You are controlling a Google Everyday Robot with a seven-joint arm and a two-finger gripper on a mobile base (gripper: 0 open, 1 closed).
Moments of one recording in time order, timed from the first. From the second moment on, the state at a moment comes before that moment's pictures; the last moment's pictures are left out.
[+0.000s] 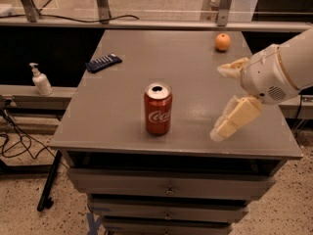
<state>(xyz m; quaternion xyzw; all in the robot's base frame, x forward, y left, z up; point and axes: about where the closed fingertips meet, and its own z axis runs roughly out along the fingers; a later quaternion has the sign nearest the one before) 0.470 -0.133 0.915 -0.59 0.73 0.13 0.32</state>
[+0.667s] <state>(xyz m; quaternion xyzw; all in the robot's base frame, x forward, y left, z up) 0.499 -0.106 0.893 -0.55 0.69 0.24 0.41</state>
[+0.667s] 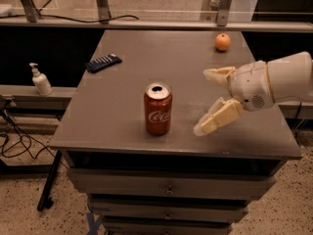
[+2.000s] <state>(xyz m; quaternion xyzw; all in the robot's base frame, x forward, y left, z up) 0.503 -0.010 0.882 -0.53 0.57 0.40 0.48</state>
